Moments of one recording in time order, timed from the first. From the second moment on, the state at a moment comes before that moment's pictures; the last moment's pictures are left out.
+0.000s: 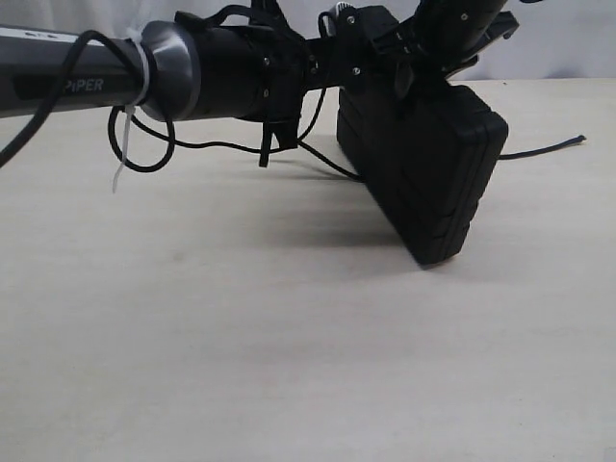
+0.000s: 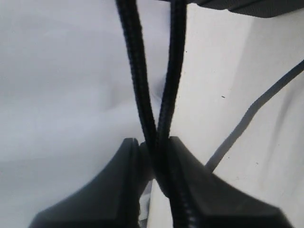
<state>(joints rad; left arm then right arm) -0.71 2.13 -1.61 1.26 0.64 -0.23 0.26 2.04 -1.93 0.06 1.19 -0.10</state>
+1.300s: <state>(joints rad) -0.72 2.13 -1.49 1.33 0.47 -0.16 0.26 2.02 -1.92 0.17 1.19 -0.17</state>
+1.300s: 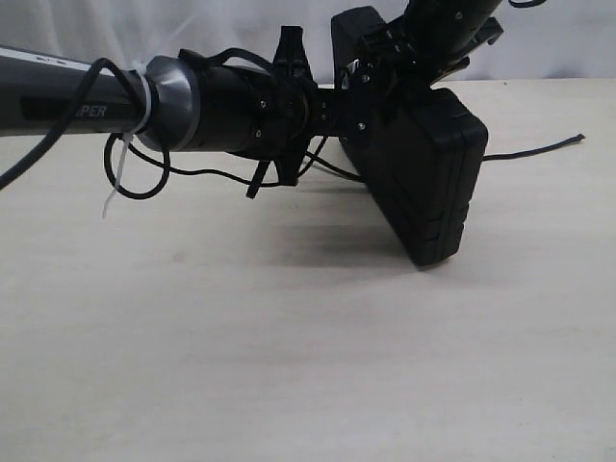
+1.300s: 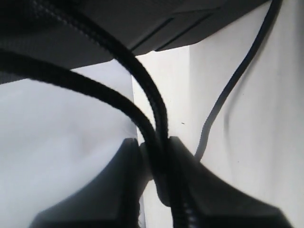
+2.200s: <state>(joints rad) -0.72 2.13 -1.49 1.33 0.47 -0.16 0.26 1.97 -1.91 0.08 1.22 -0.14</state>
